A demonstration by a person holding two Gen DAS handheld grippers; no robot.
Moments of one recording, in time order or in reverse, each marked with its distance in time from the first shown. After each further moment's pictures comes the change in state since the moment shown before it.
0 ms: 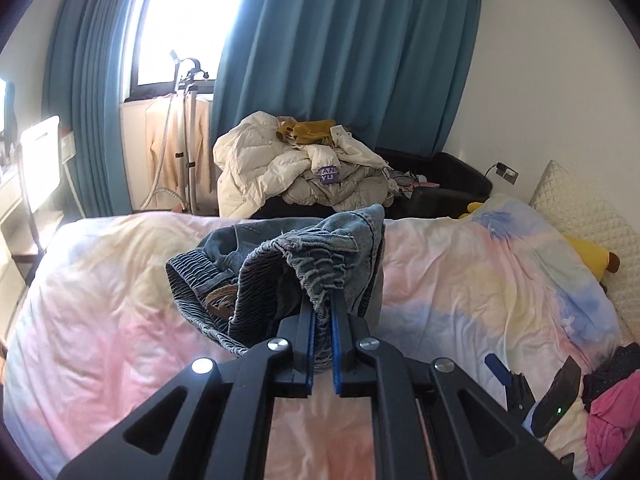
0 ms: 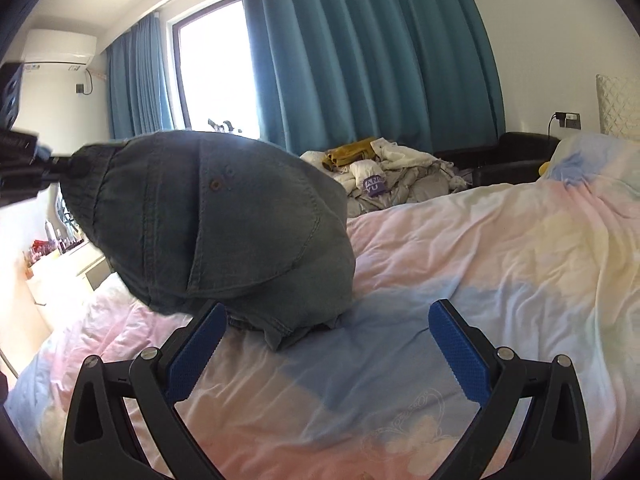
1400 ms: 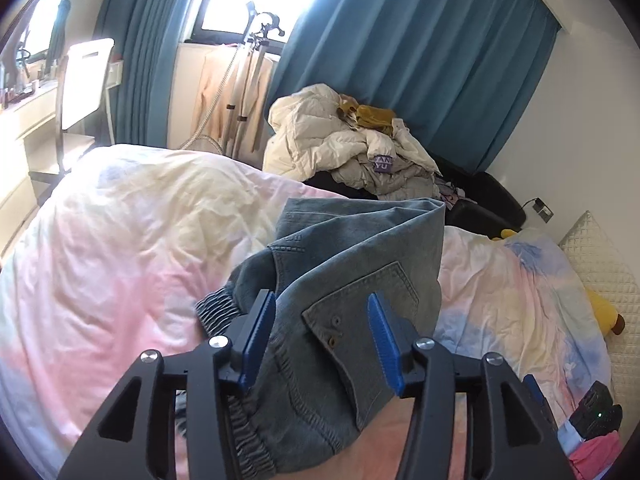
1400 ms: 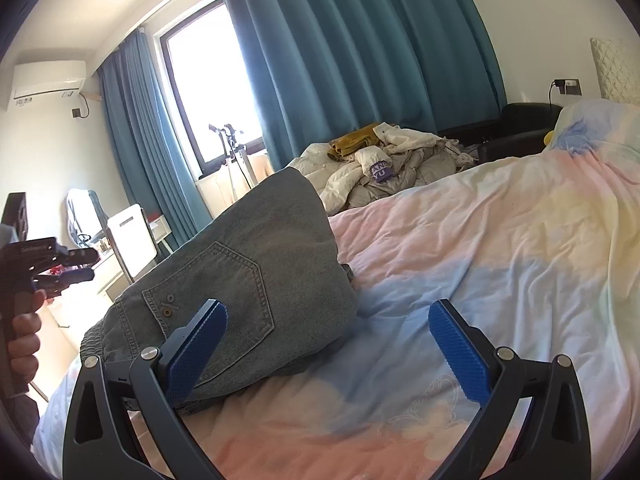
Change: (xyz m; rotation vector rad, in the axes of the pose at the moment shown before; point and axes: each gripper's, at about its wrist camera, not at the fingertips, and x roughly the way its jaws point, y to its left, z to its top) left arm 0.061 0.089 0.001 -0.186 0.089 0.025; right arm -0.006 -0.014 0.003 0.107 0.052 0.068
